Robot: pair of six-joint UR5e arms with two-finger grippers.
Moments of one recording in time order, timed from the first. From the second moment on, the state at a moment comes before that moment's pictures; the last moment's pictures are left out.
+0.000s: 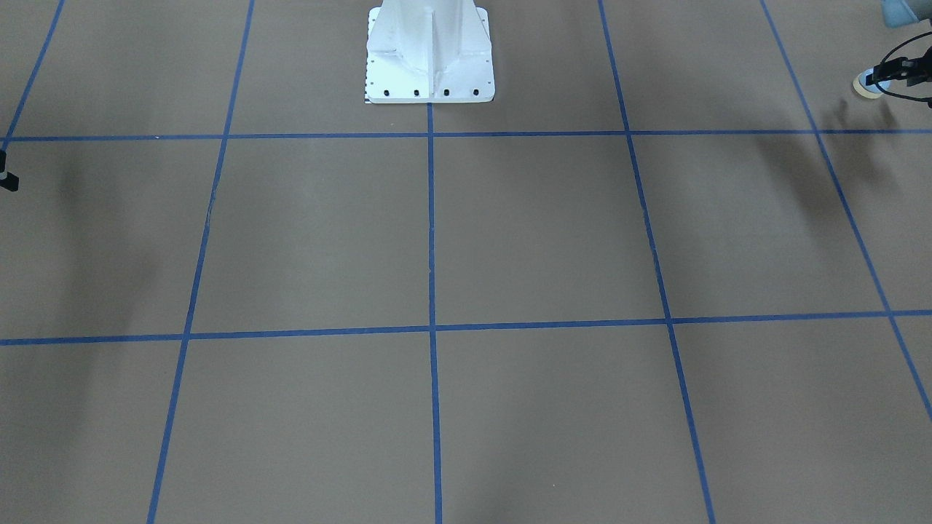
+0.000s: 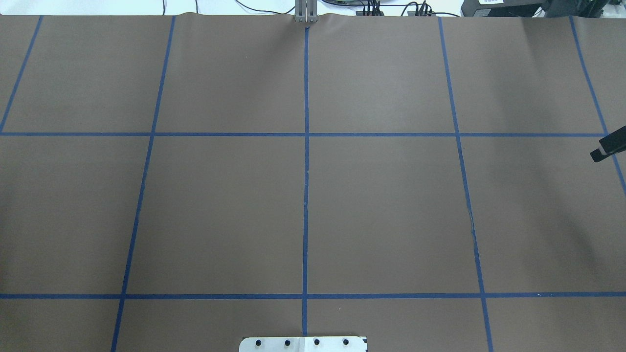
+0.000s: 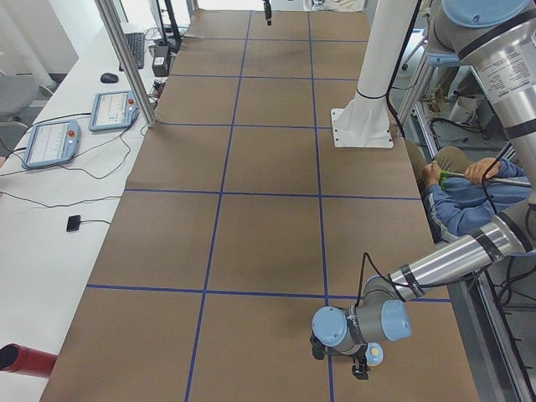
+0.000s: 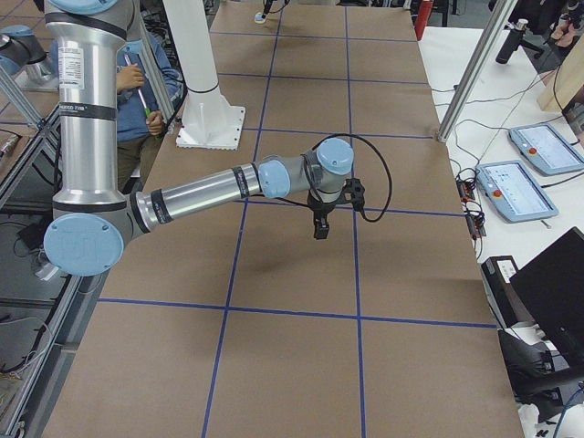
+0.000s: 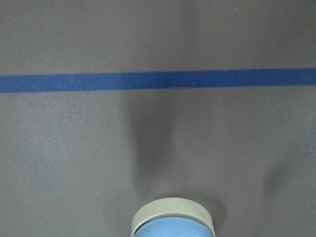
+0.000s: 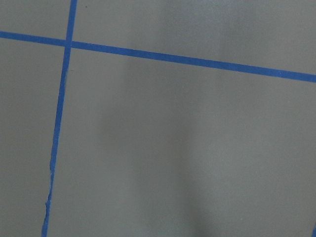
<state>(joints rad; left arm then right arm) -1.28 -1.09 -1.40 -1.83 -2.39 0.11 1.27 -1.61 1.93 -1.65 2.43 0.22</state>
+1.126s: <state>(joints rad) -1.27 -1.10 -1.33 -1.87 -2.47 0.11 1.27 -1.62 1.95 -1.65 2.43 0.22</state>
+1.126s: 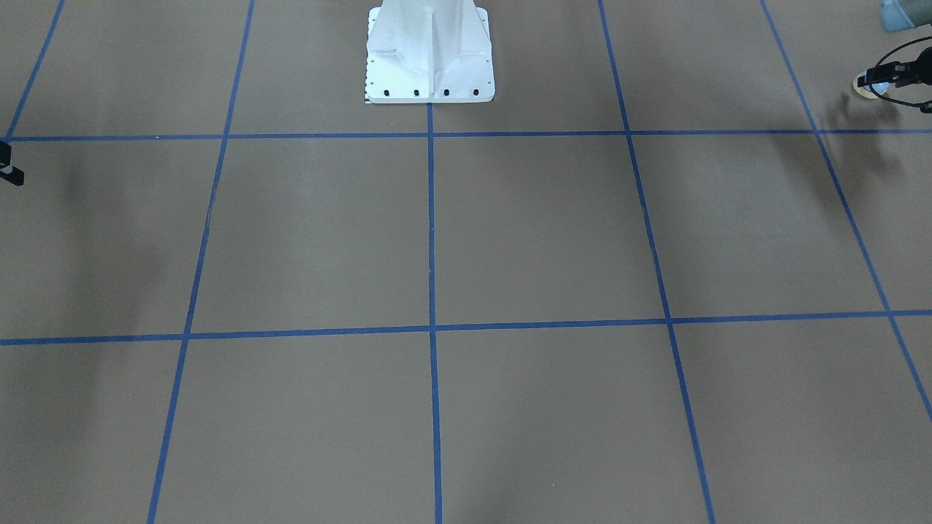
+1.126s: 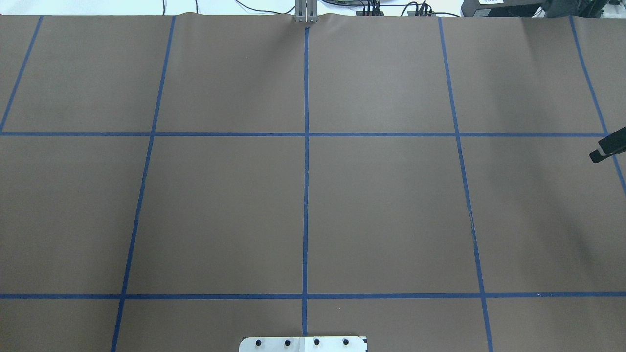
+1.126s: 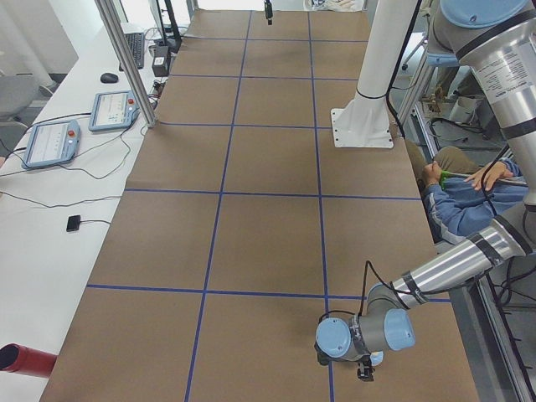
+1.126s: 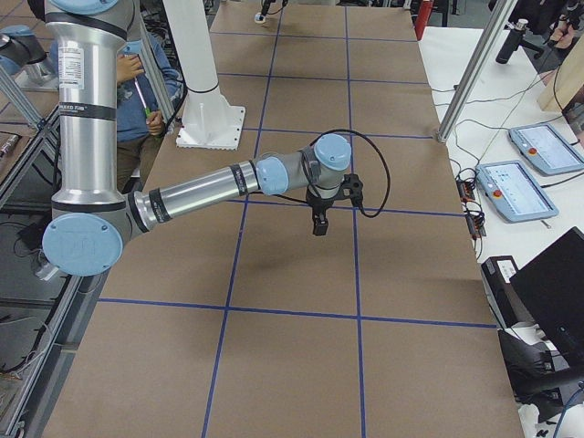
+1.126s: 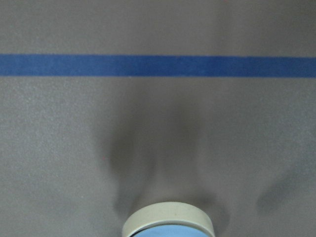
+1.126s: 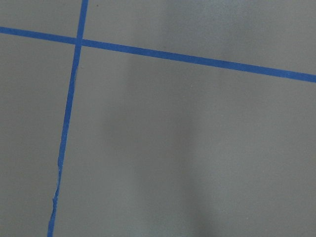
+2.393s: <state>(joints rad) -1.27 -1.10 -1.31 -1.89 -2.47 0.10 1.26 -1.63 1.95 -1.65 2.44 0.22</state>
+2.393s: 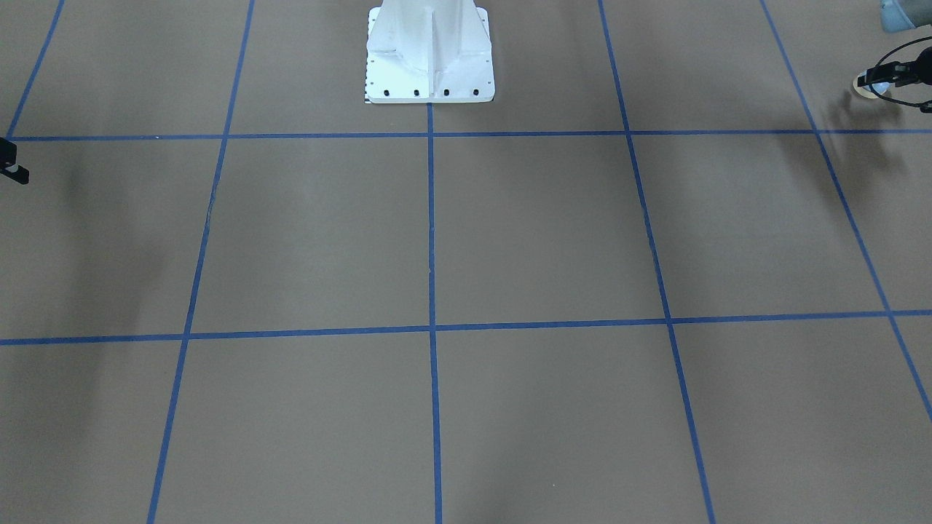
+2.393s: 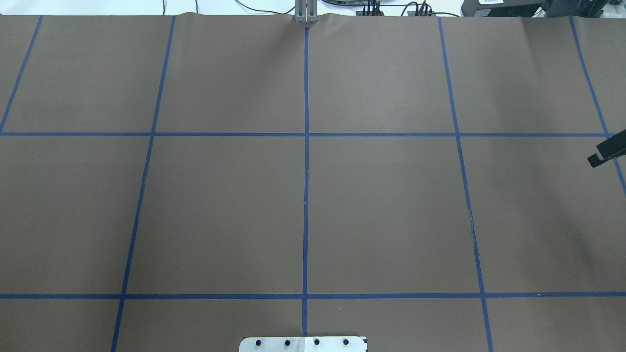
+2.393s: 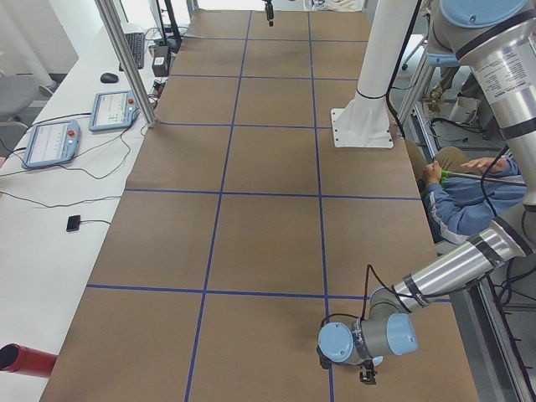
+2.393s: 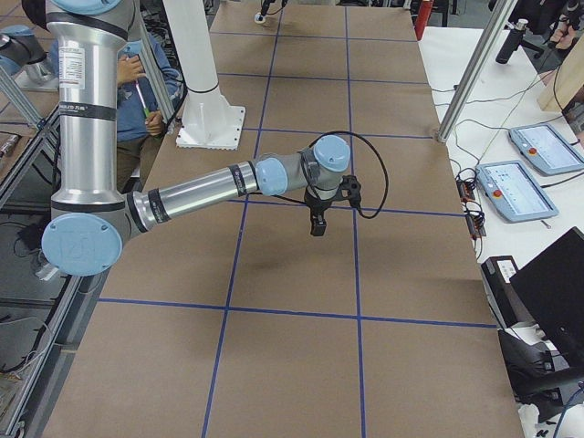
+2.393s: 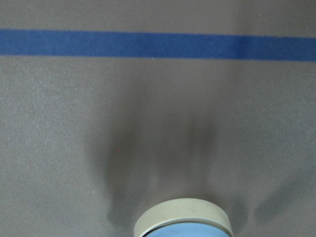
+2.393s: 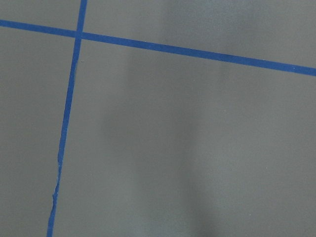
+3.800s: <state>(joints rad) -1.26 -1.11 -1.31 -1.90 -2.52 0.11 1.26 -1.64 1.97 -1.65 2.44 0.22</state>
